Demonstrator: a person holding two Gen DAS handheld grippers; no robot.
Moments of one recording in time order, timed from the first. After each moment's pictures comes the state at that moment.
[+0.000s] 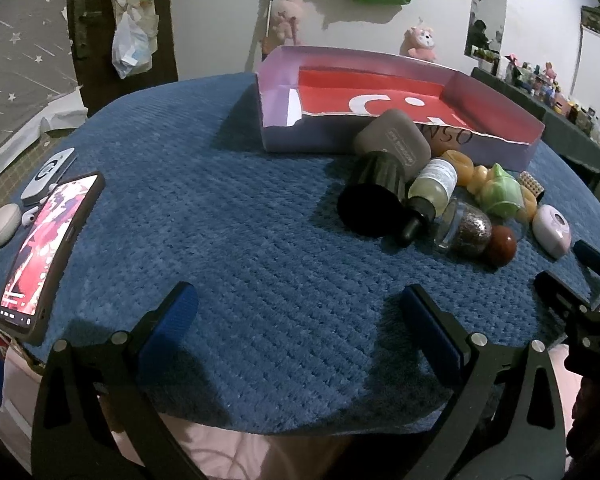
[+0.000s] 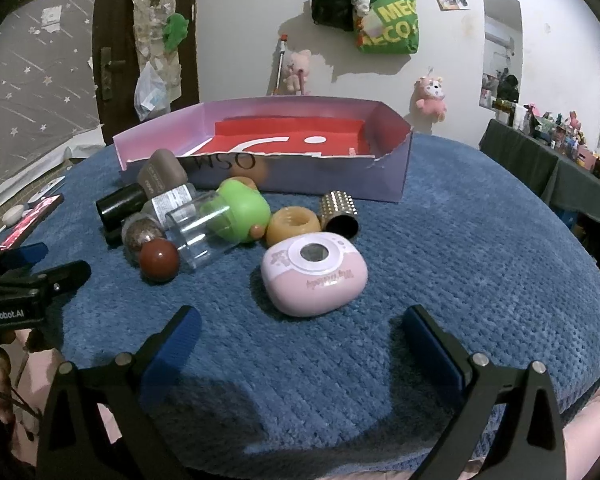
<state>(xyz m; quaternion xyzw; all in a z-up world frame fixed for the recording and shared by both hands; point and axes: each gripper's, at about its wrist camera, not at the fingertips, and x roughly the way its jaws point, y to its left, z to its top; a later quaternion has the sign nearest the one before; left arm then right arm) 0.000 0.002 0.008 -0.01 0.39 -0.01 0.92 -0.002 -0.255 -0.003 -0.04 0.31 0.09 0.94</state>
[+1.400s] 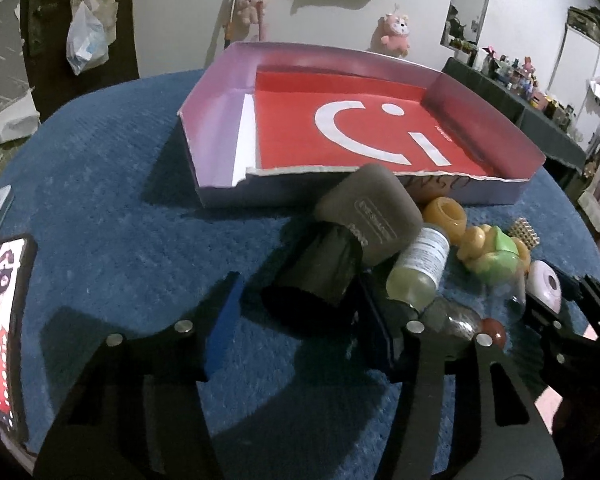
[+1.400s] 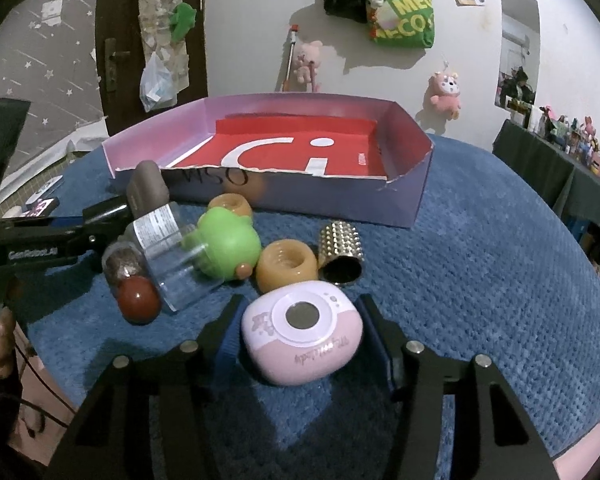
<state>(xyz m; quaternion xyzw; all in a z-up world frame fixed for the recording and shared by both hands) 0.072 -0.011 0.015 -0.02 0.42 -0.07 0.91 0.035 -0.257 0.008 -0.05 0.33 0.12 0.94</state>
